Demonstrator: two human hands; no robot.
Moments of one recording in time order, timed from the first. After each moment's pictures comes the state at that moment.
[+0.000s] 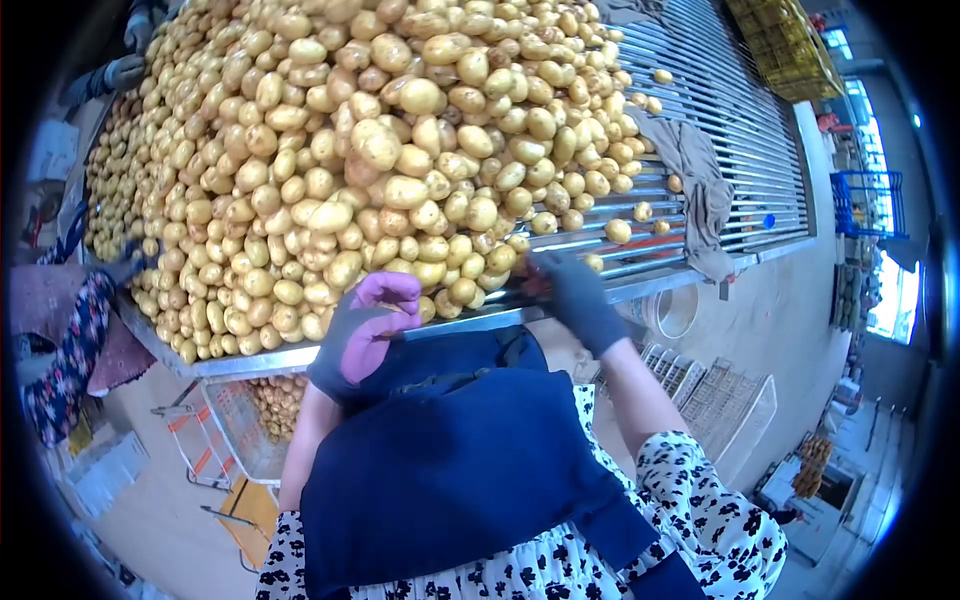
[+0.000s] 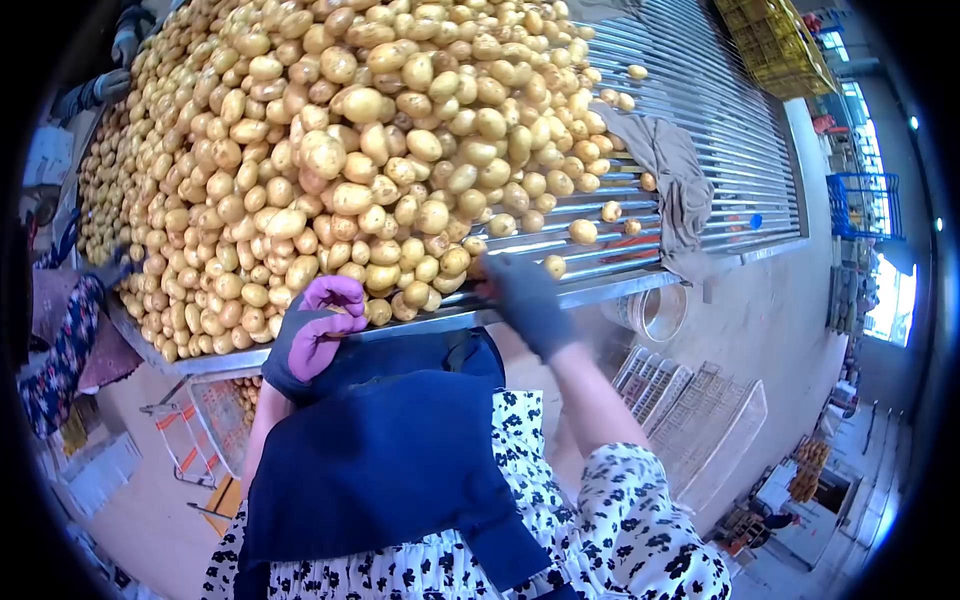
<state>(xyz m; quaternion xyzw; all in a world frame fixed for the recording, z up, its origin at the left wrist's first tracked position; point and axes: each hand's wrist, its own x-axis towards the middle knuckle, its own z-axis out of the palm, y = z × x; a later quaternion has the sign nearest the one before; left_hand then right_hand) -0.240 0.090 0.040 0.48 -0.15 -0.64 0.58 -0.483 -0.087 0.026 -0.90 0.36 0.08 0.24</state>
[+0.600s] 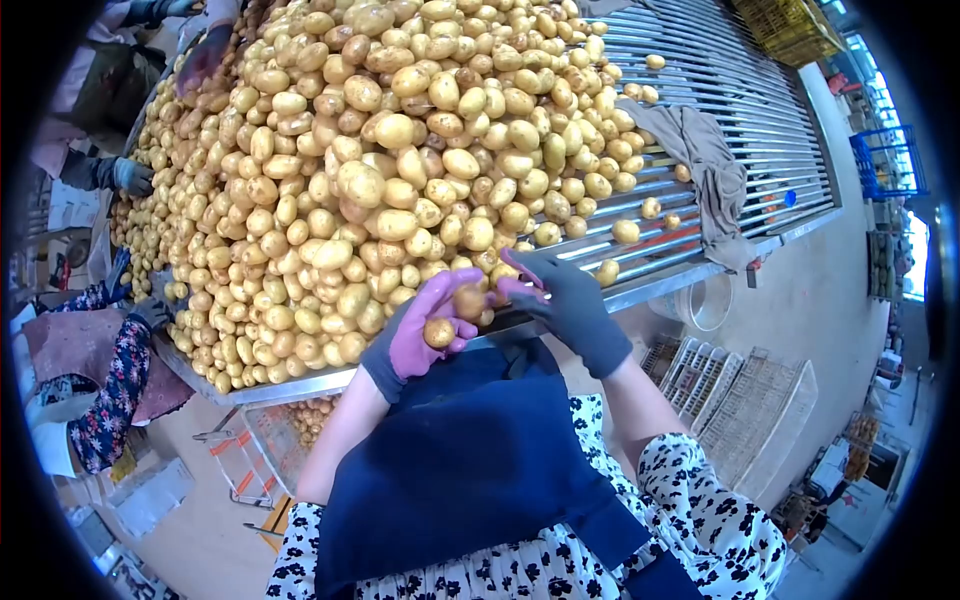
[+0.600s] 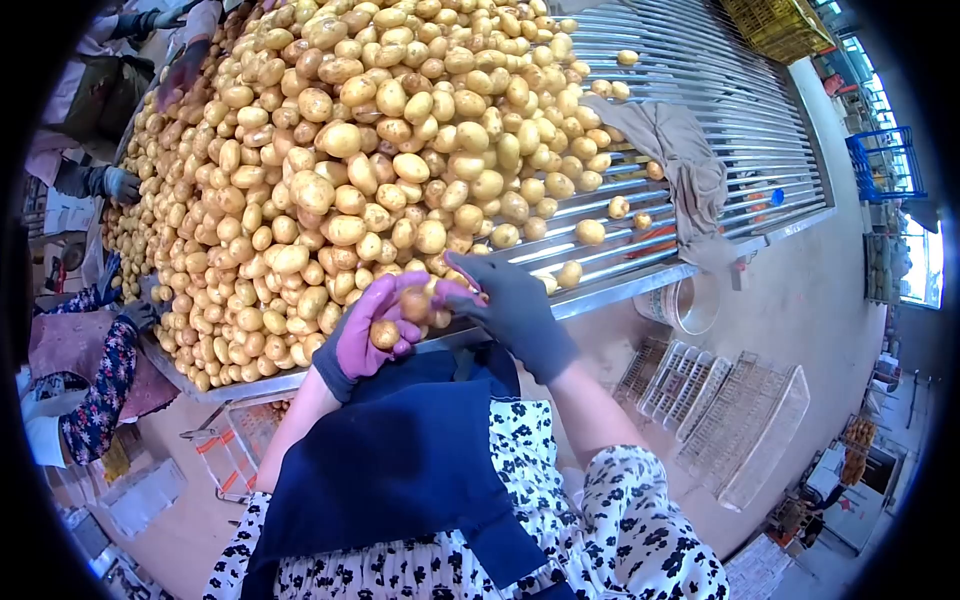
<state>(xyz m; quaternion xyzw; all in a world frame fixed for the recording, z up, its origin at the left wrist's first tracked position) -0.266 0.033 0.038 0.35 -0.03 -0.79 0.50 -0.457 -0.077 0.045 -0.81 0.41 -0.15 0.40</state>
